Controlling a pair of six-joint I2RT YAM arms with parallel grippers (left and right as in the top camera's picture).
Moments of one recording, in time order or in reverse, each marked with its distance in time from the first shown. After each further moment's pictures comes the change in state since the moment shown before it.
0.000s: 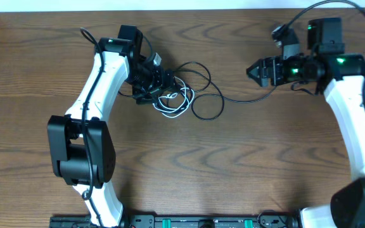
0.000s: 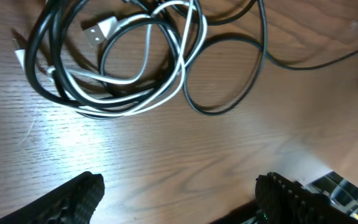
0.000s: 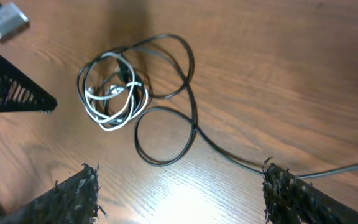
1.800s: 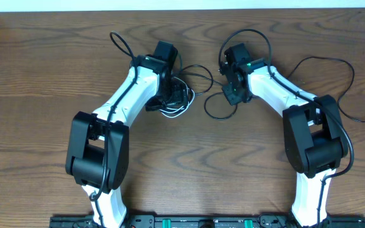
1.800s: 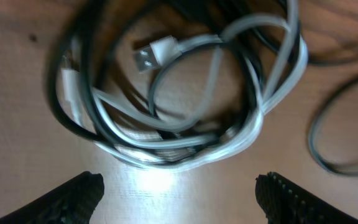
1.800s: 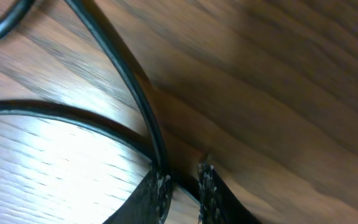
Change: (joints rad) left arm -0.194 0.000 -0.166 0.233 -0.422 -0.165; right arm 0.289 0.480 0.008 0.144 0.603 -0.043
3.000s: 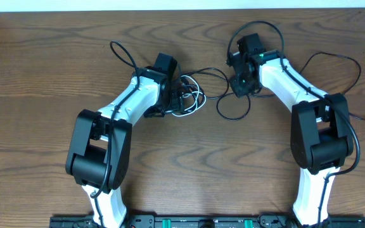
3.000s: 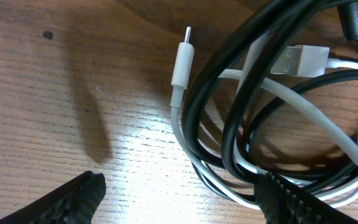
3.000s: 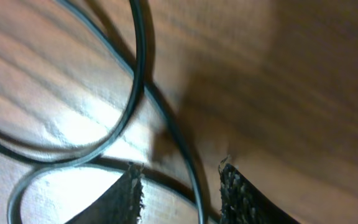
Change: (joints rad) left arm -0.002 0.000 -0.146 0.157 -0.082 -0.023; right arm -0.077 0.007 0.070 -0.005 -0.116 -0.056
